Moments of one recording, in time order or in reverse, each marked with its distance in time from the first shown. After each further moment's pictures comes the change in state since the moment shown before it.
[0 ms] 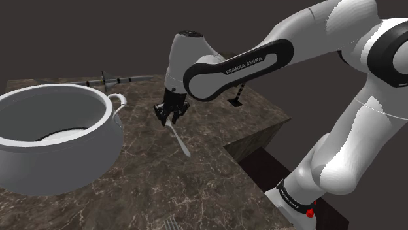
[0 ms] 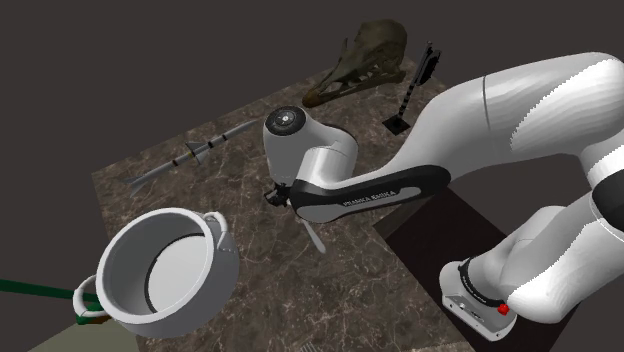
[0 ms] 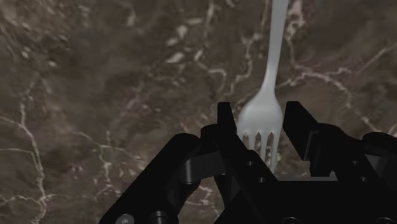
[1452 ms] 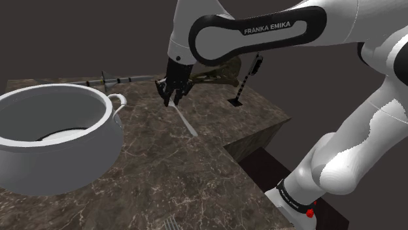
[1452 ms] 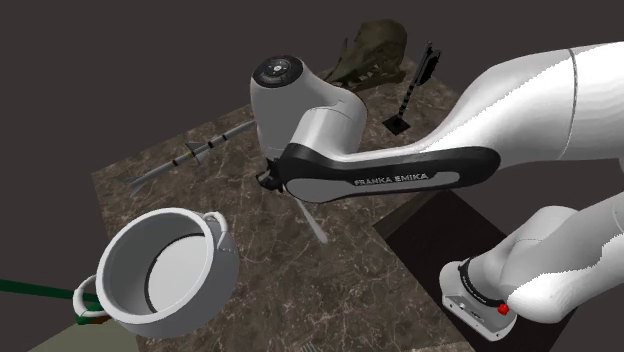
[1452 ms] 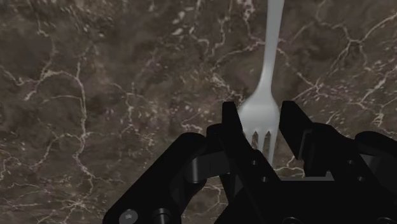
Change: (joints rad) arm -0.003 -0.119 0.009 0.135 0.077 -0.240 -0.053
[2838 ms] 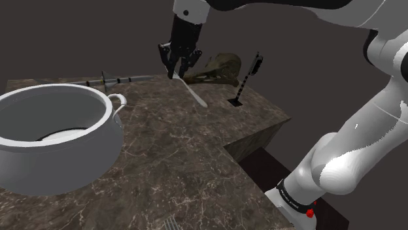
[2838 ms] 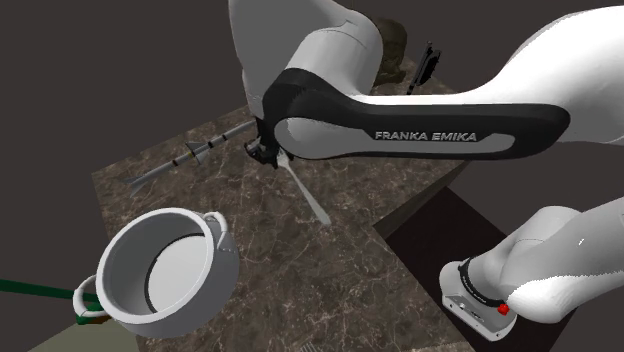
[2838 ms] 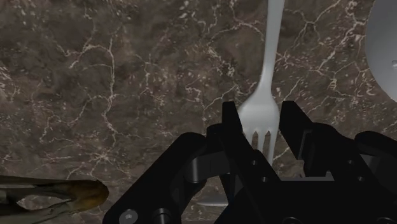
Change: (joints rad) arm -0.003 -0.035 -0.005 0.241 0.017 -0.273 -0.018
